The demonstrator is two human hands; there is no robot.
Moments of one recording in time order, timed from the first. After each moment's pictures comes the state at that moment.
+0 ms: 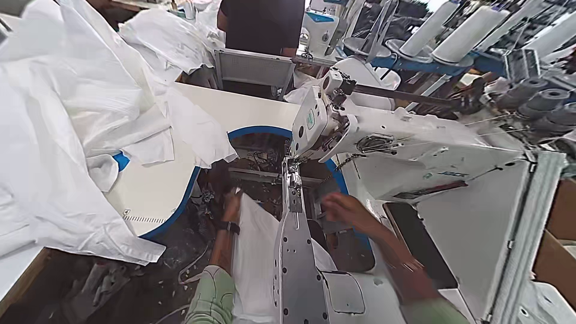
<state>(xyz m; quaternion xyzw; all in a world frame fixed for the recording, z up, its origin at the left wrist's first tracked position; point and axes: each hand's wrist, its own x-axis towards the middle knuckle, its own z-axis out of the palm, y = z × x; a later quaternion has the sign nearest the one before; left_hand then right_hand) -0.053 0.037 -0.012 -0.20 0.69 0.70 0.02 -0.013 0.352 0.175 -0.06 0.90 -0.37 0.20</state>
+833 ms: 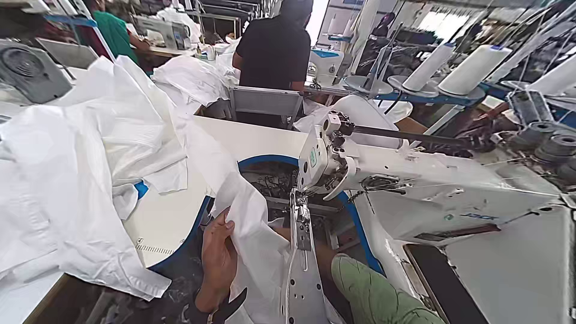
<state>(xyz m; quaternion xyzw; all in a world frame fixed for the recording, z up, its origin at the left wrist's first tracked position) 0.018 0.025 0.191 0.06 0.47 0.84 -0.26 -0.069 0.251 0.044 -0.34 0.80 -0.46 0.17</state>
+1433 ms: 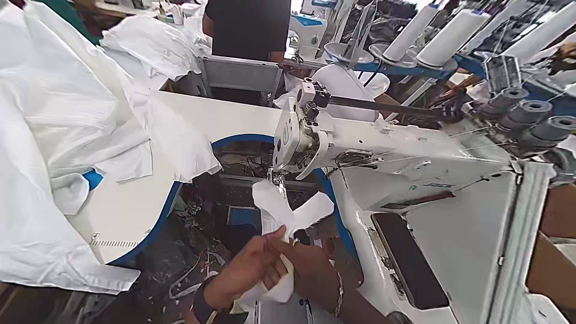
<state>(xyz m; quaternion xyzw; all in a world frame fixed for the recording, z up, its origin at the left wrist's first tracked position) 0.034 0.075 0.162 0.10 0.57 0.76 0.30 0.044 0.269 0.165 -0.31 0.91 -0.24 -0.13</state>
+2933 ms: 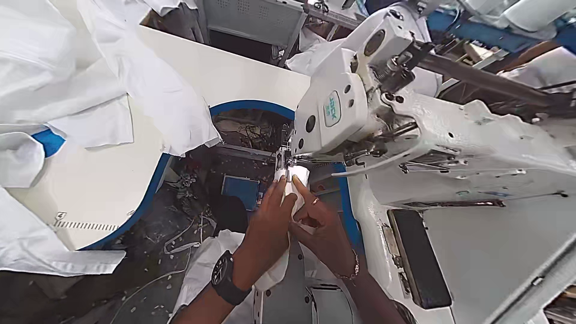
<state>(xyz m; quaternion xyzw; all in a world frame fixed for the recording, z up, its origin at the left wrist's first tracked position) -0.001 0.120 0.131 0.19 0.85 0.47 -0.14 -0.008 0.274 0.158 -0.21 0.85 -0.49 -0.02</state>
